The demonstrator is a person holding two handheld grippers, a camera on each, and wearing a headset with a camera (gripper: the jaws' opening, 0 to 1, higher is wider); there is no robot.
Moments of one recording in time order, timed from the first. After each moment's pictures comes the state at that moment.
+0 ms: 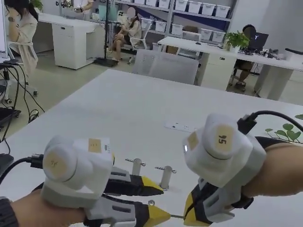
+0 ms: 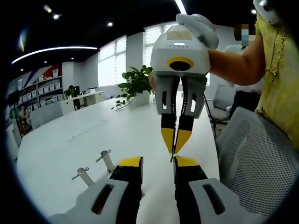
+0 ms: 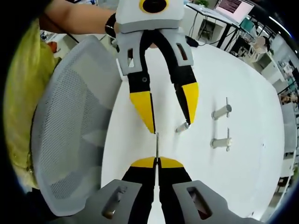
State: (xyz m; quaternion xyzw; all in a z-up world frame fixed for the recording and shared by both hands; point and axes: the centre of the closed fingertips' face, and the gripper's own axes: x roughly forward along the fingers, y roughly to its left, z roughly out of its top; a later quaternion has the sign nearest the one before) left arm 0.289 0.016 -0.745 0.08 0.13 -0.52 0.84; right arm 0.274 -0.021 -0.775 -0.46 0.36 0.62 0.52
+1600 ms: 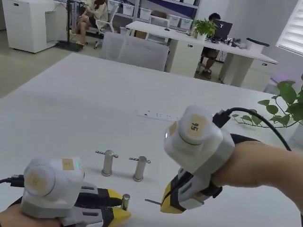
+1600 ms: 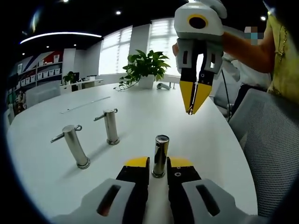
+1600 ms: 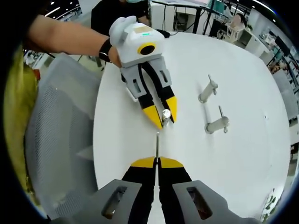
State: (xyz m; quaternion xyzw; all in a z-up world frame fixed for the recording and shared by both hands) left arm 0.330 0.024 -0.845 0.06 0.18 -0.53 0.82; right arm 0.305 -0.023 -0.803 -0.40 0.42 0.57 0.59
